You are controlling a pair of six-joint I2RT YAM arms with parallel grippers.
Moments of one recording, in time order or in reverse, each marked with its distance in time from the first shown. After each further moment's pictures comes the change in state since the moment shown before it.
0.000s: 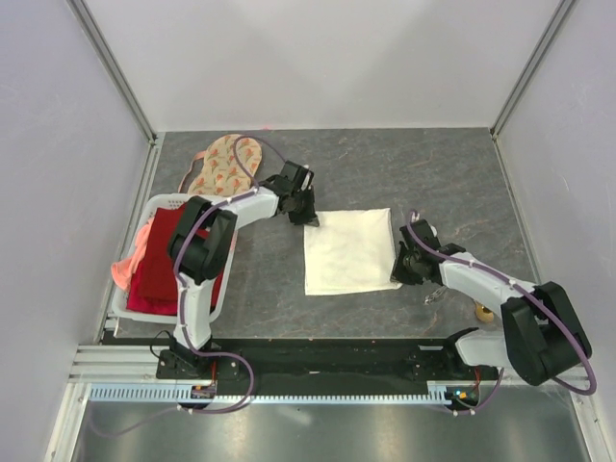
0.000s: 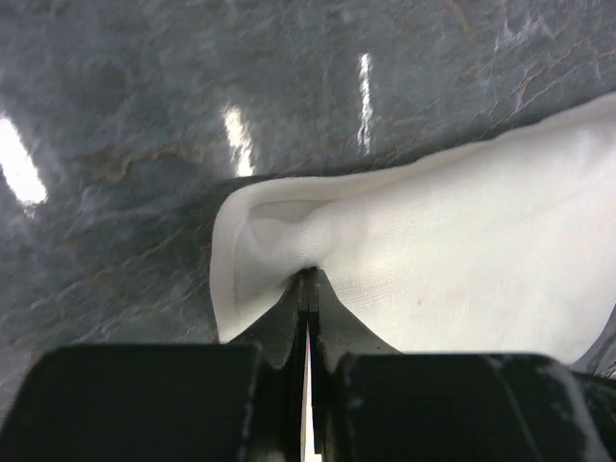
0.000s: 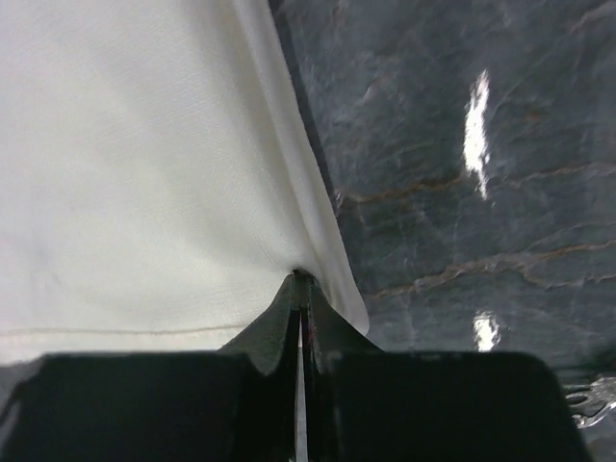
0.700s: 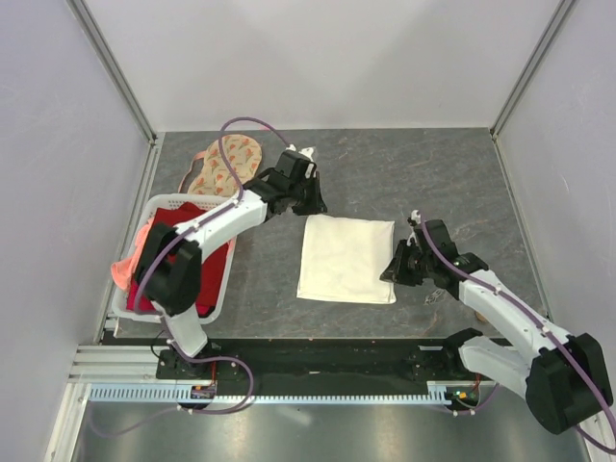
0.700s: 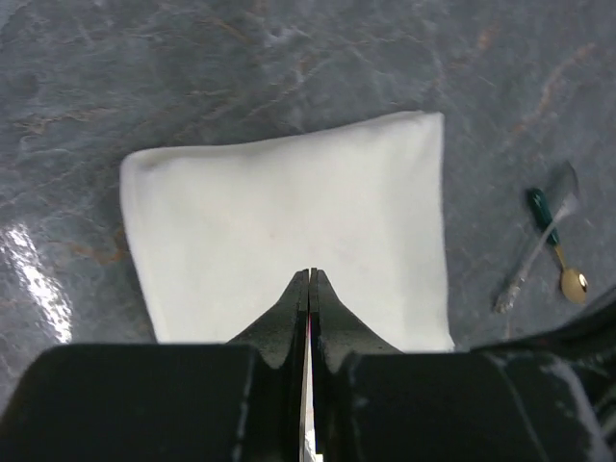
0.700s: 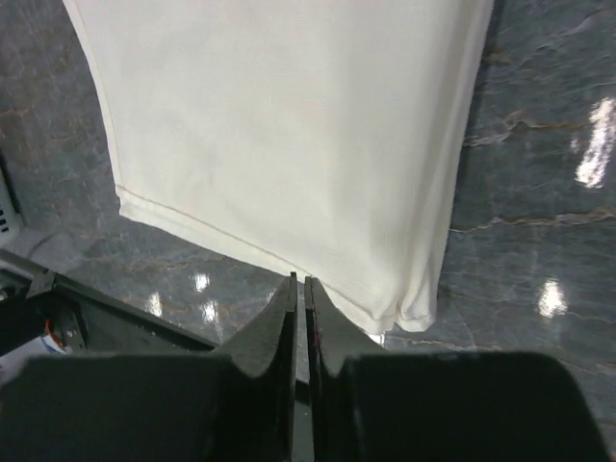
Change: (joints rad) left arm -0.116 -0.353 -0.071 -0.042 -0.069 0.006; right arm -0.008 -0.265 0.016 -0.092 -0.240 -0.063
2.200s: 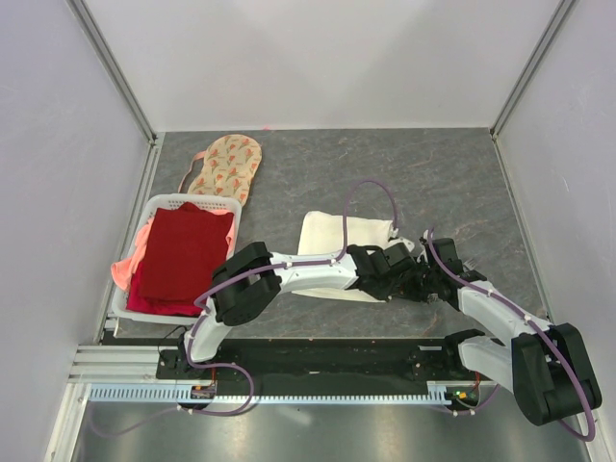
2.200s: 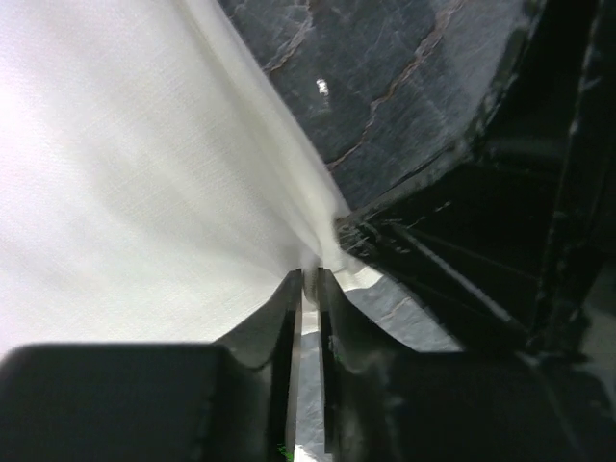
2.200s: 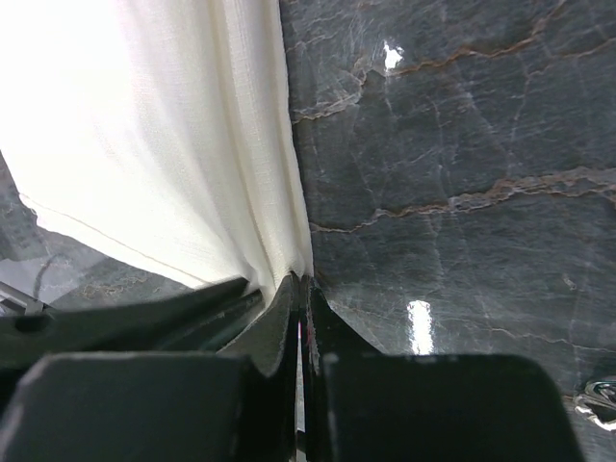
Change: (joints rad) left arm -0.578 0.368 0.193 -0.154 -0.286 0.008; right arm -0.142 0.061 -0.238 0.212 -0.113 0.032
